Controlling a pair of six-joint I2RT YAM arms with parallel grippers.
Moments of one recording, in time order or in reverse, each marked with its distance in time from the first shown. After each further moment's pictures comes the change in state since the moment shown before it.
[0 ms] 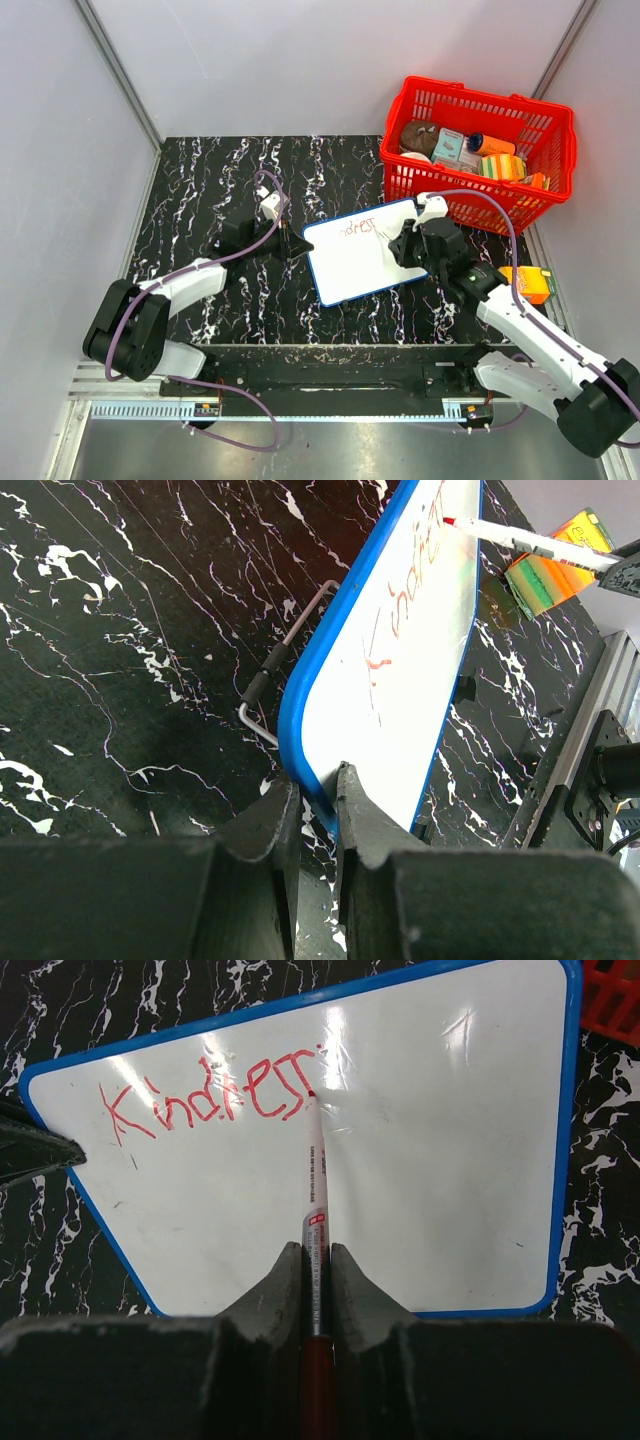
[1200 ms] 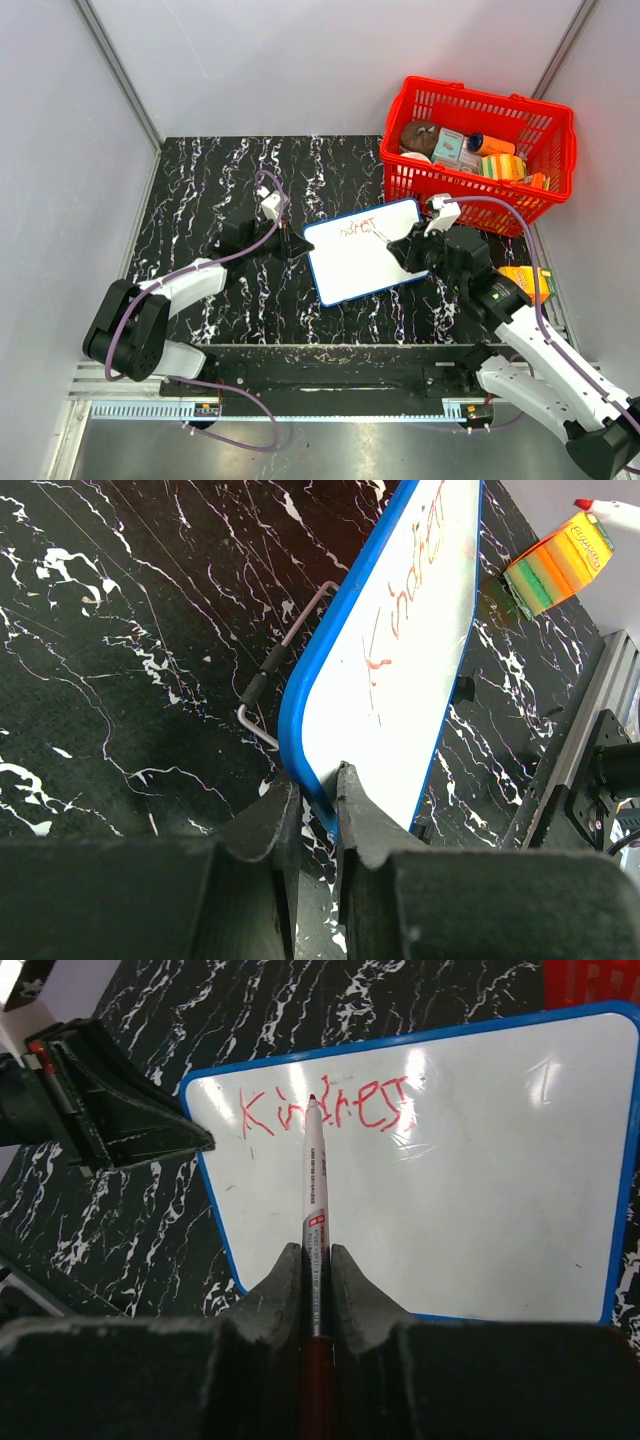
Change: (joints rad) left arm -0.003 0.000 0.000 0.003 -0.001 0.001; right arm -0.001 -0.182 -0.002 -0.032 -0.129 0.011
